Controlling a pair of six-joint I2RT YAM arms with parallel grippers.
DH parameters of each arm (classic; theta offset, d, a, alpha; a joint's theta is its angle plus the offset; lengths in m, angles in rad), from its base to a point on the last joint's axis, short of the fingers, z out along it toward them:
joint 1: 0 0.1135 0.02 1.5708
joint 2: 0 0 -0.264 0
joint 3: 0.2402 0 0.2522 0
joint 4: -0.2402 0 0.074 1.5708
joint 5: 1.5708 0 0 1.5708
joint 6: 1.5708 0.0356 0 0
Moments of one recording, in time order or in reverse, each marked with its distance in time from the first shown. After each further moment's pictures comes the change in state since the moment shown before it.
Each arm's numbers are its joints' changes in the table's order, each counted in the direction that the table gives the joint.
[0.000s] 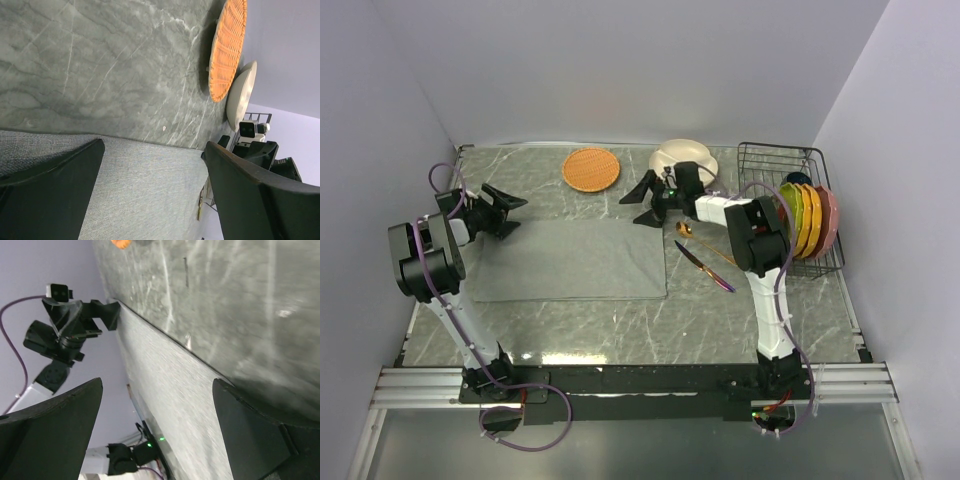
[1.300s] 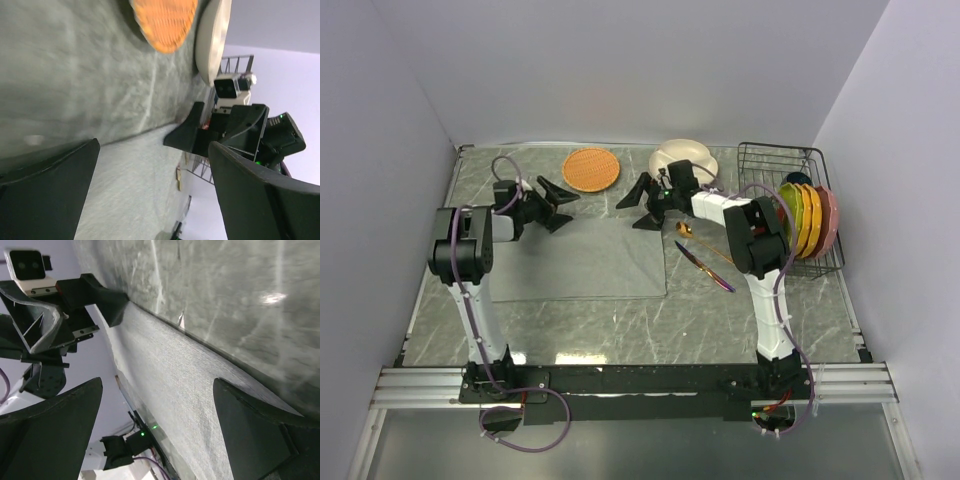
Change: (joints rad) left arm -0.322 -0.107 0.021 0.273 0.049 -0.229; right arm 0.025 0.027 0.046 -0.188 0.013 -0.085
